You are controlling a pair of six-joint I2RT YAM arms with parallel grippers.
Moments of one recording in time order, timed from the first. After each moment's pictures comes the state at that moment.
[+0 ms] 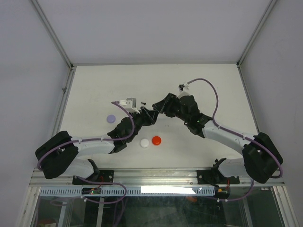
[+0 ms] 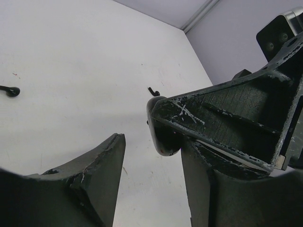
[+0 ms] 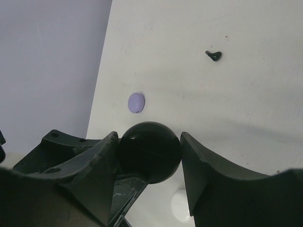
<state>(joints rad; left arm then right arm) -0.94 1.35 0.49 0.83 -0.42 -0.70 0.71 1.31 0.73 0.26 -0.03 0.90</state>
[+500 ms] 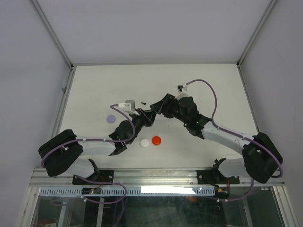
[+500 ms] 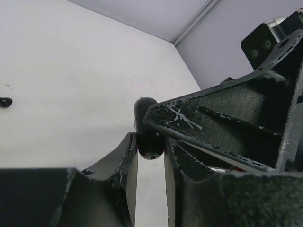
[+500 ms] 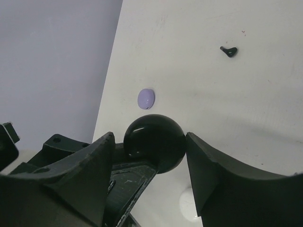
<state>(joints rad) -0.95 1.41 0.45 1.00 -0.44 -0.66 0.73 1.31 0.72 0.30 -0.02 0.93</state>
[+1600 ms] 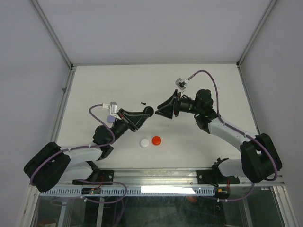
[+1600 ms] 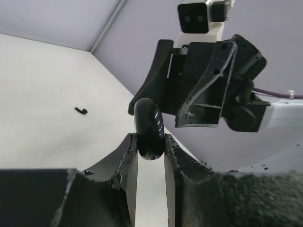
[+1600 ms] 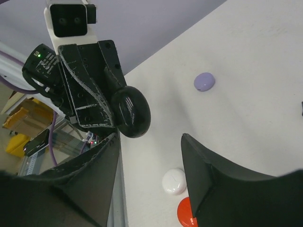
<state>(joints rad) -0.72 1.19 0.21 1.30 0.11 -0.74 0.49 1.30 0.71 0.56 -0.87 0.53</state>
